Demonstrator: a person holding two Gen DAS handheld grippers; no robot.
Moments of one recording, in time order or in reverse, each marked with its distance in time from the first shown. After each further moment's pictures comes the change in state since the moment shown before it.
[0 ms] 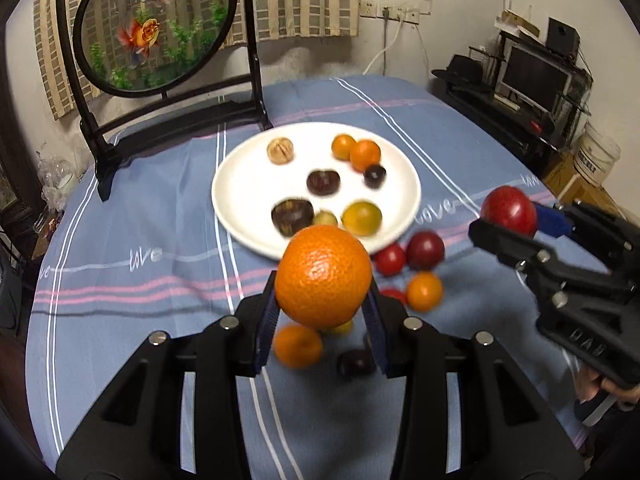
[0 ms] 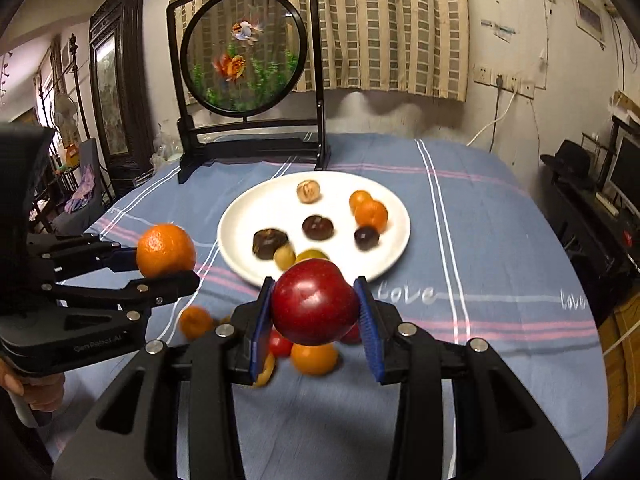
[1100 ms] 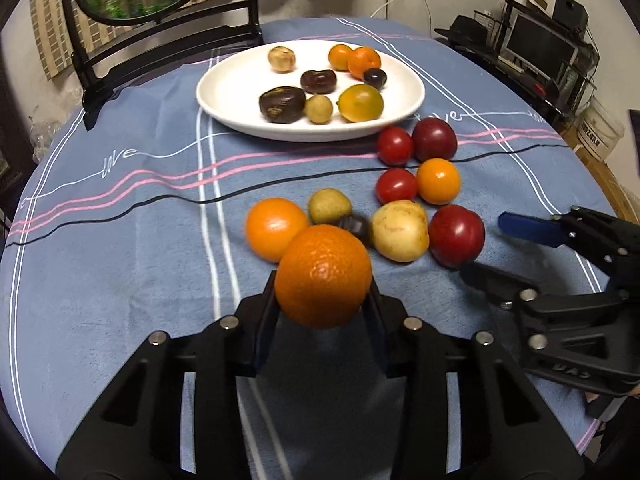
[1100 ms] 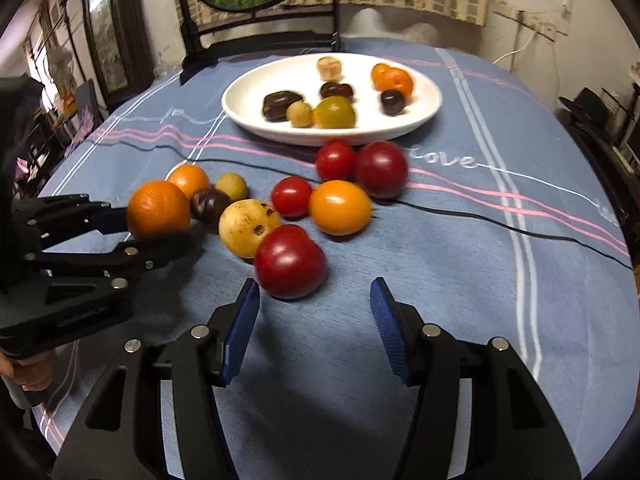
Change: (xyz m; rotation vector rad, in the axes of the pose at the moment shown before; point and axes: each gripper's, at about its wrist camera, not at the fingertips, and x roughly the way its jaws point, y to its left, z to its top) left arm 0.030 -0.002 -0.085 -0.018 0.139 -0.027; right arm 0.034 0.021 -0.083 -0.010 0.299 0.045
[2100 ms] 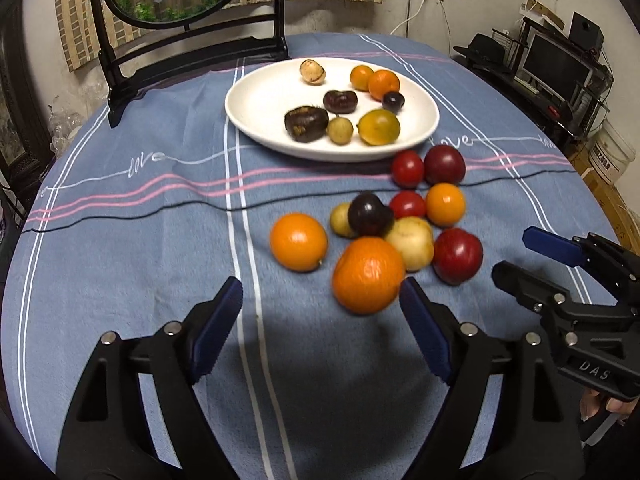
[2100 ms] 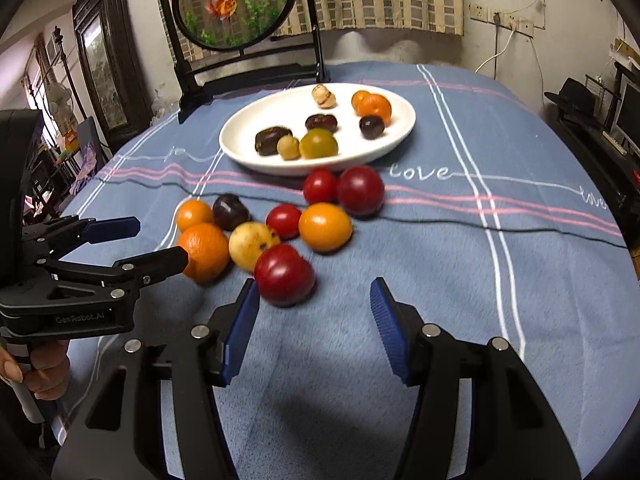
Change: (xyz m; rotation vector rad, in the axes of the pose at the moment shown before) left arm -0.017 0.001 0.002 -0.058 -0.032 0.050; right arm -0.031 -0.014 -0.011 0.083 -0.110 0.015
